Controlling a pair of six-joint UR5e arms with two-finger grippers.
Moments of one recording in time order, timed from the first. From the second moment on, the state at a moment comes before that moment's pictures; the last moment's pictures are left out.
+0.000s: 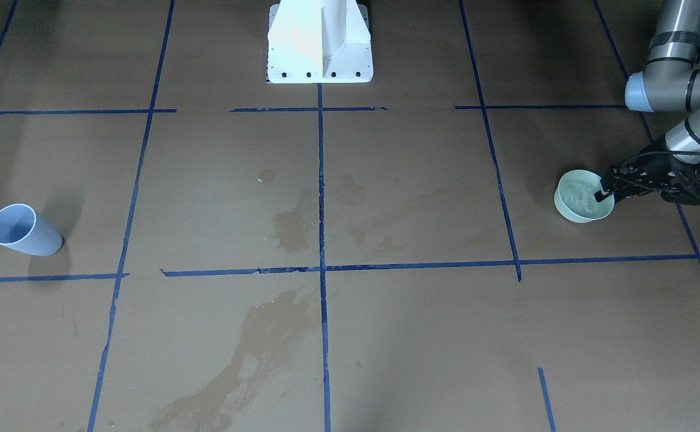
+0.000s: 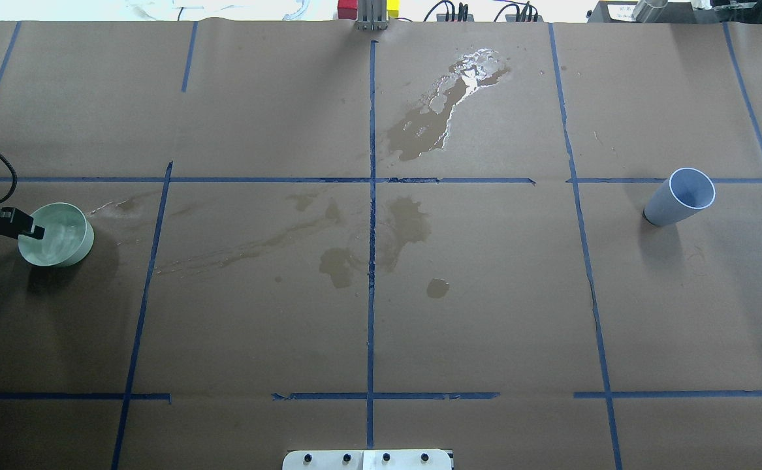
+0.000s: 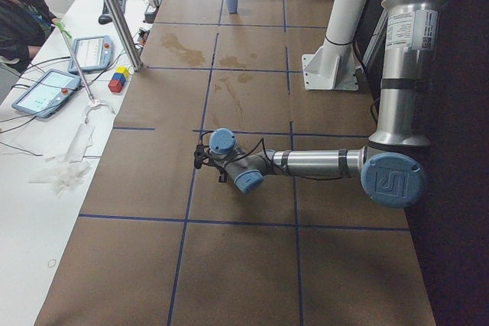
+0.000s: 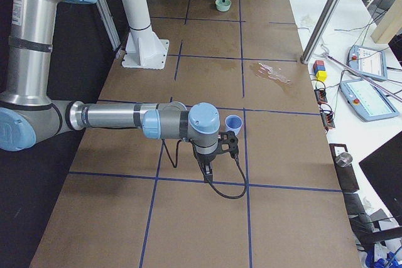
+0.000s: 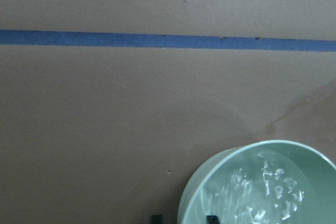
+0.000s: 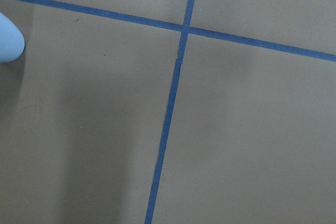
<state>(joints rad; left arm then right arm) -1.05 -1.57 -1.43 -2.47 -2.34 -0.84 1.59 -1.78 1.83 -1.60 2.32 -0.18</state>
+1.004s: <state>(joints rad) -1.34 -1.57 -1.64 -1.91 -2.37 -0.22 1.59 -1.78 1.84 -1.60 2.32 -0.18</state>
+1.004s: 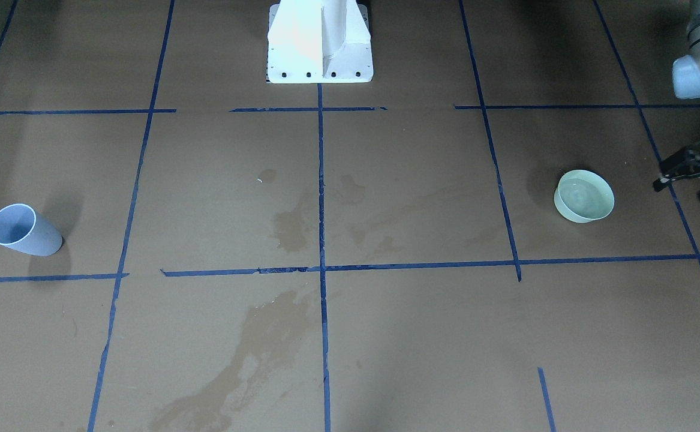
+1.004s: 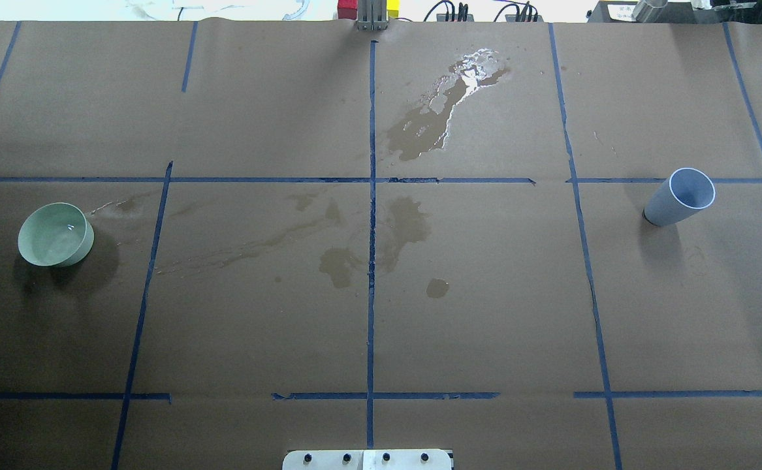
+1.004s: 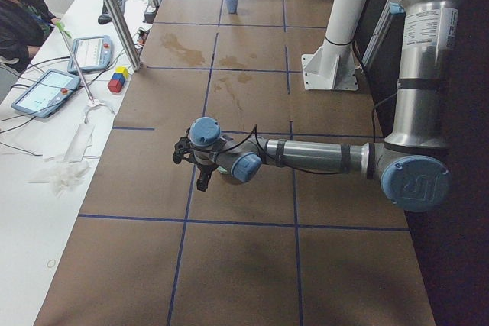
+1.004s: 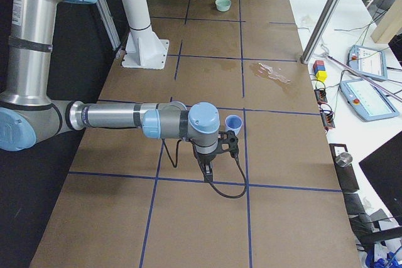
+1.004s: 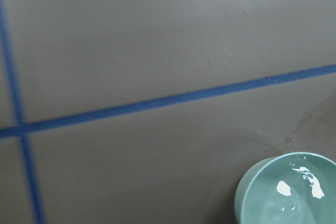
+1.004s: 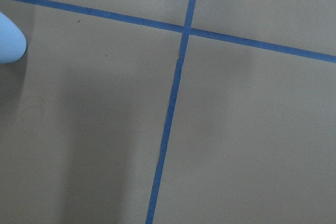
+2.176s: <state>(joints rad) -1.54 -1.54 -1.70 -1.45 -2.37 0.16 1.59 -1.78 1.83 -1.60 2.32 -0.18</state>
